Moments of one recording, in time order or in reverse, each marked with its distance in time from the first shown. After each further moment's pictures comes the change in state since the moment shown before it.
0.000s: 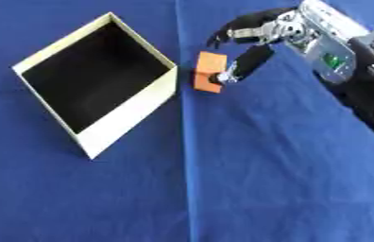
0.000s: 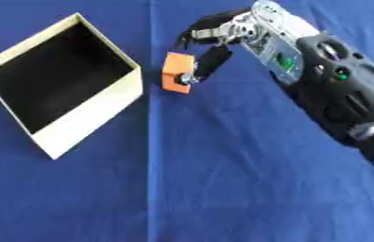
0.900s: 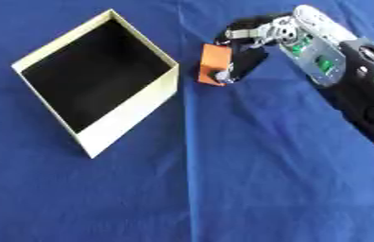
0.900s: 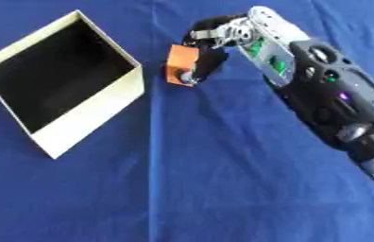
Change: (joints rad) left arm -0.001 -0.008 0.000 0.000 0.001 0.003 -0.009; right arm -0.001 0.034 -0.052 0.031 -0.020 0.067 -0.066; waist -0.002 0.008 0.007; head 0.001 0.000
